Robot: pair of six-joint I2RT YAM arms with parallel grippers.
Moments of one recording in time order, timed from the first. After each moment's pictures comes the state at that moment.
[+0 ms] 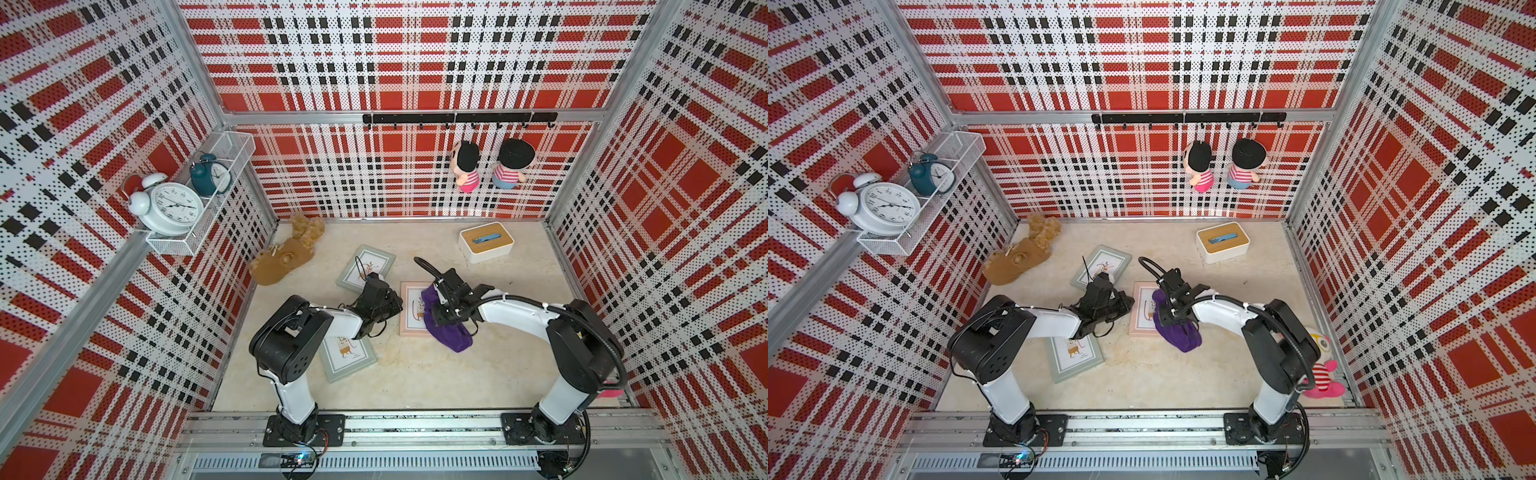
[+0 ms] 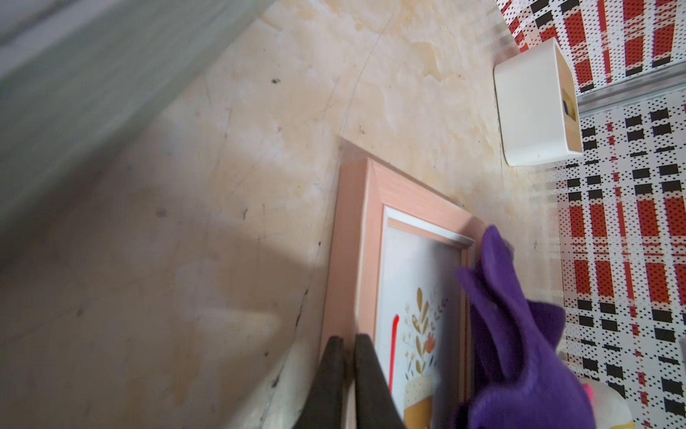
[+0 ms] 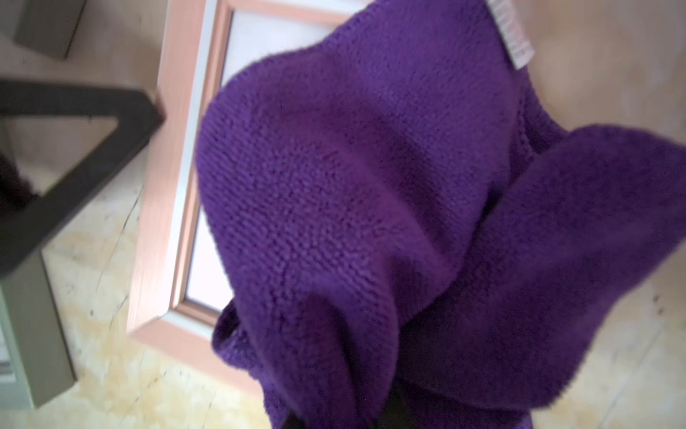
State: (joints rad) left arm -0.56 1.80 0.71 0.38 0.10 -0.94; right arm 0.64 1.77 1.11 -0.47 0.00 0.47
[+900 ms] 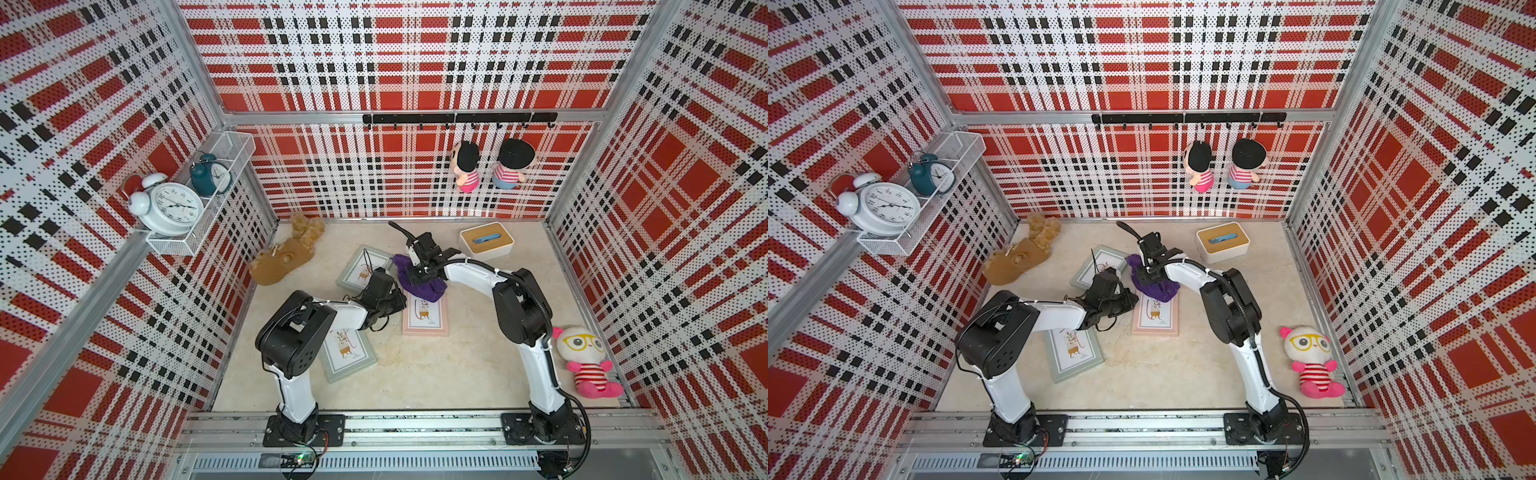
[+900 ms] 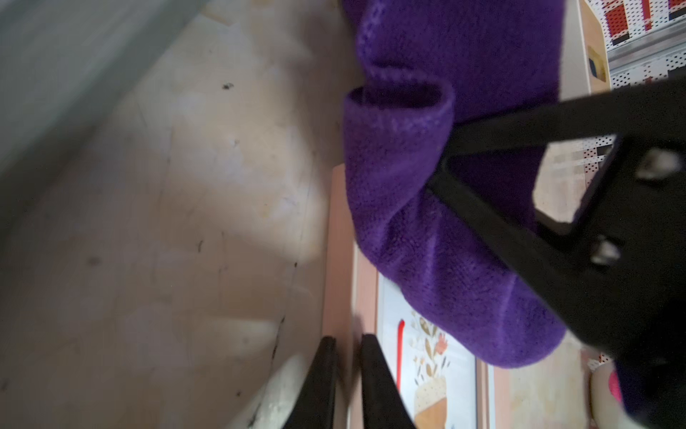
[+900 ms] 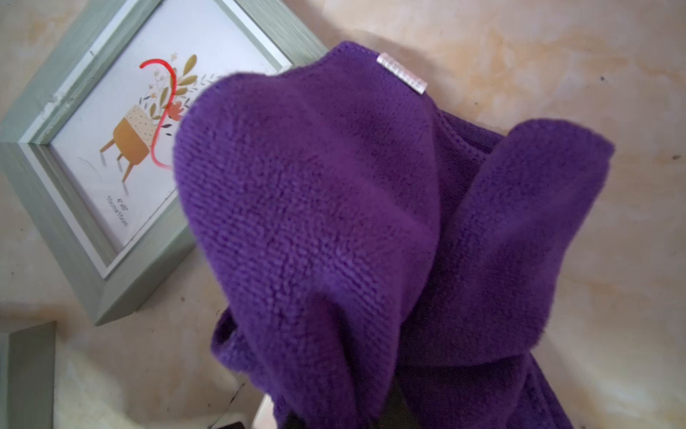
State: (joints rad) left arm -0.56 1.83 0.83 0.24 0.13 -0.85; right arm 0.60 2.21 1.70 -0.48 -0.04 0.25
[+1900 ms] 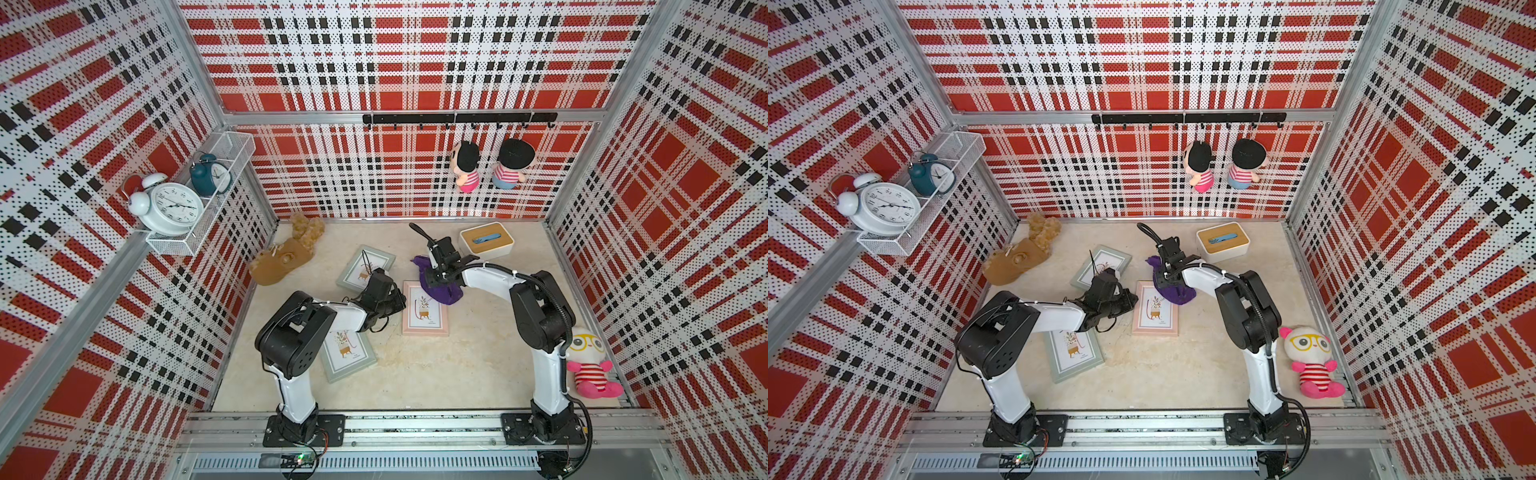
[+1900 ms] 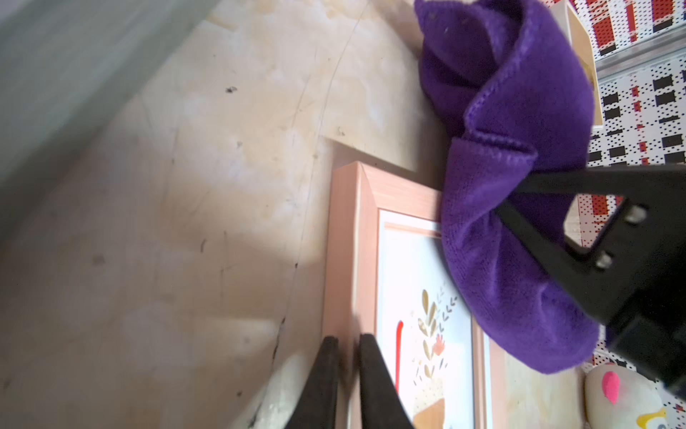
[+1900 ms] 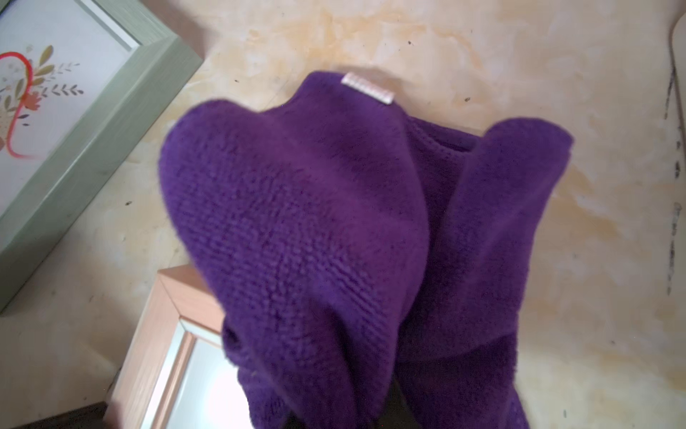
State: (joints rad) left arm -0.56 1.83 0.81 0.29 0.14 -0.85; right arm 0.55 2.09 1.50 -0.40 0.08 0.23
